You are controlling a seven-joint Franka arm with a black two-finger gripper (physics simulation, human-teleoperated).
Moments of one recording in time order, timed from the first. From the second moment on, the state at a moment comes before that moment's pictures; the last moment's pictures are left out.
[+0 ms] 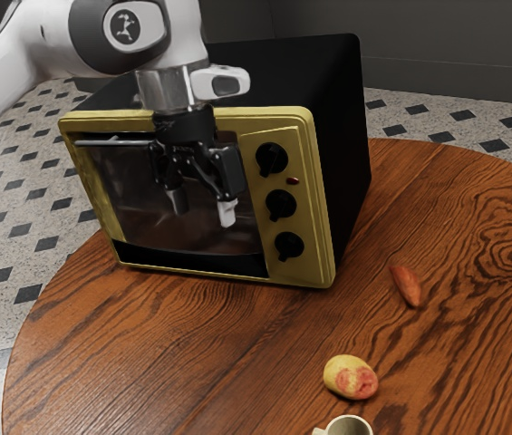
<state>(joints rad) 0.14 0.26 -0.14 -1.10 -0.06 1.20 -0.01</state>
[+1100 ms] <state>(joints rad) 0.16 -0.24 0.25 -1.71 -0.08 1.98 1.51</state>
